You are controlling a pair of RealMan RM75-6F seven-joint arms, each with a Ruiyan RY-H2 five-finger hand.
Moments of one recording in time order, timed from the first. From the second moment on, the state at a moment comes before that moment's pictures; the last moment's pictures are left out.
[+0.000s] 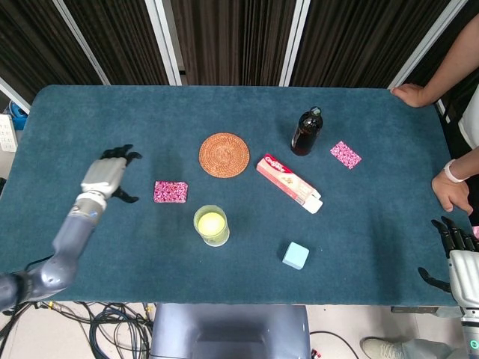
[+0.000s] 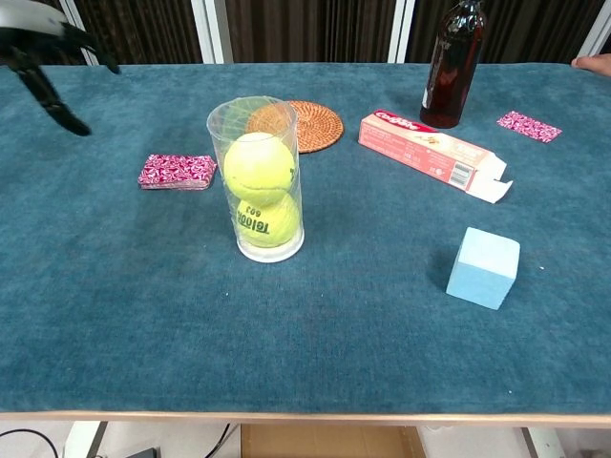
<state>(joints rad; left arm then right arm) -0.89 -1.20 -0.27 -1.67 0.40 0.84 0.58 0.03 -1.05 0.09 -1.70 -1.41 1.48 -0.11</state>
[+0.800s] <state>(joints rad) -1.04 -1.45 -0.17 -1.44 0.33 0.85 0.64 0.03 -1.05 0.09 -1.68 -1.41 1.49 -0.08</state>
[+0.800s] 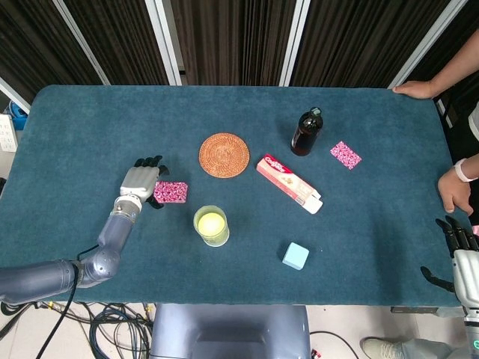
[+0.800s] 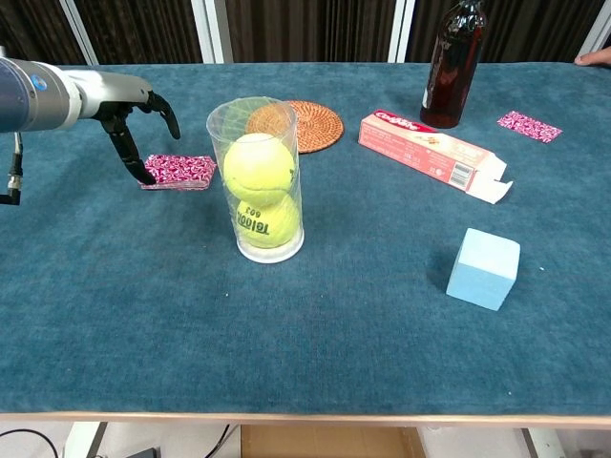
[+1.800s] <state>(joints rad) -1.10 -1.52 -0.15 -1.33 0.26 0.80 0.65 0.03 -1.05 0.09 -1.68 -1.39 1.48 -0.09</state>
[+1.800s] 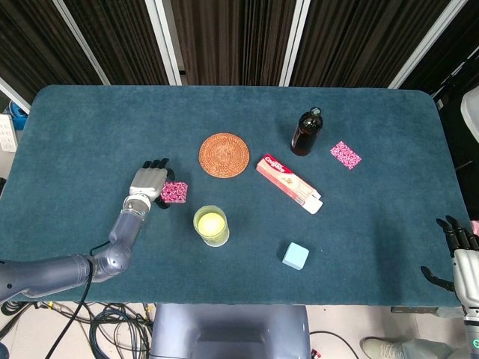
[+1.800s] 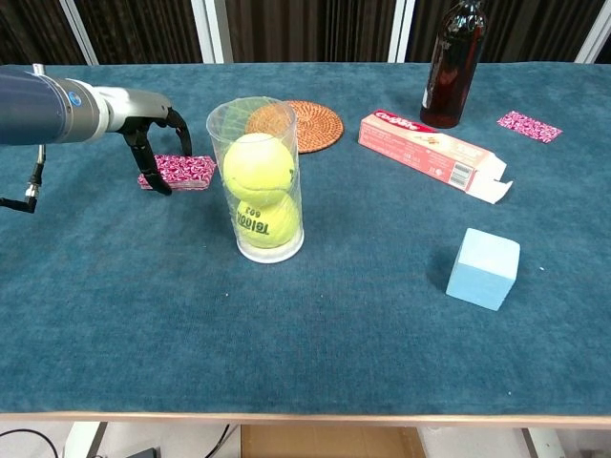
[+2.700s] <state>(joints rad) -1.11 -1.54 -0.14 -1.30 0.24 0.81 0.66 0.03 -1.06 0.10 -1.69 -1.38 1.48 -0.09</state>
